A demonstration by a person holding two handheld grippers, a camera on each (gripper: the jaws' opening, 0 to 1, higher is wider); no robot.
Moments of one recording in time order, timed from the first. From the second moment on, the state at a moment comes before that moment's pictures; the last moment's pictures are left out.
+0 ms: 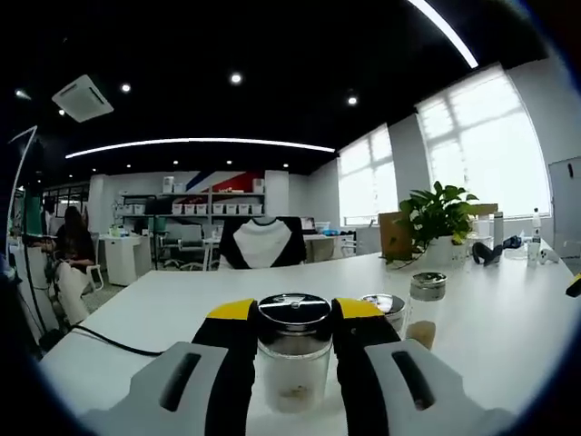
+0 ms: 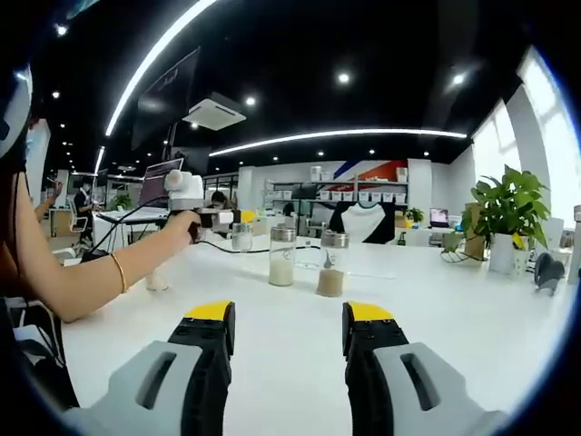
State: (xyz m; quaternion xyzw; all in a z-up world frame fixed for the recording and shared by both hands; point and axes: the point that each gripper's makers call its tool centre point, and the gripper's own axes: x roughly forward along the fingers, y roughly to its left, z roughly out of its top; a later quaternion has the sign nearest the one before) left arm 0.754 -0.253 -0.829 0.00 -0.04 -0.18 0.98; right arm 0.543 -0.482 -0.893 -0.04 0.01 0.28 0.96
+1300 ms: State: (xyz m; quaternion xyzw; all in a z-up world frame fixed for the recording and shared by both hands) left arm 0.670 -0.328 -0.832 0.02 -0.03 -0.32 0.95; right arm 0.526 -0.474 -0.887 -0.04 0.01 0.31 0.95
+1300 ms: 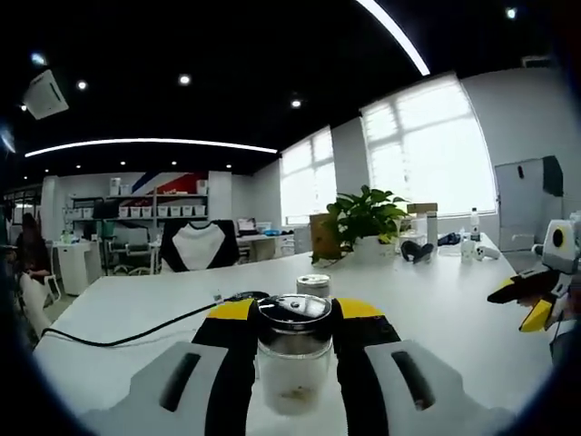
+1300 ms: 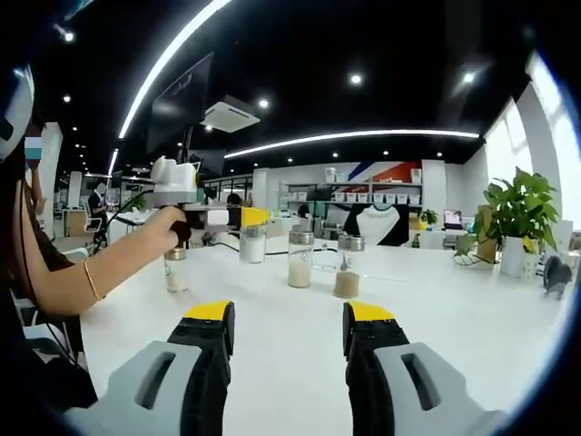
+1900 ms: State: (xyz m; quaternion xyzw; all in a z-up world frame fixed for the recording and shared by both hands) left arm 0.622 -0.366 -0.868 0.01 -0.01 -0.38 0.92; right arm 0.527 -0.462 -0.894 -0.03 0.02 0.33 0.94
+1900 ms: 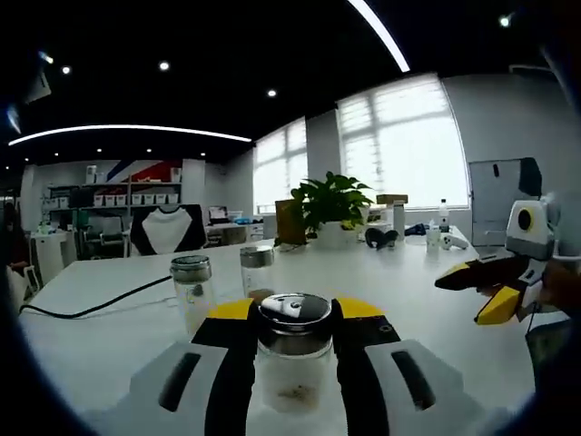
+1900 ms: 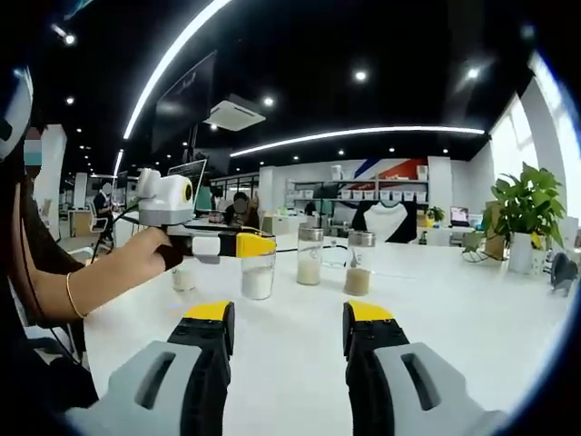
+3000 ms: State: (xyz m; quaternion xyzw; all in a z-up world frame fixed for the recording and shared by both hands) left arm 0.557 -0.396 -0.856 -0.02 -0.01 -0.49 0.87; right arm 0.523 -0.429 -0.902 -0.02 0.02 0.37 0.93
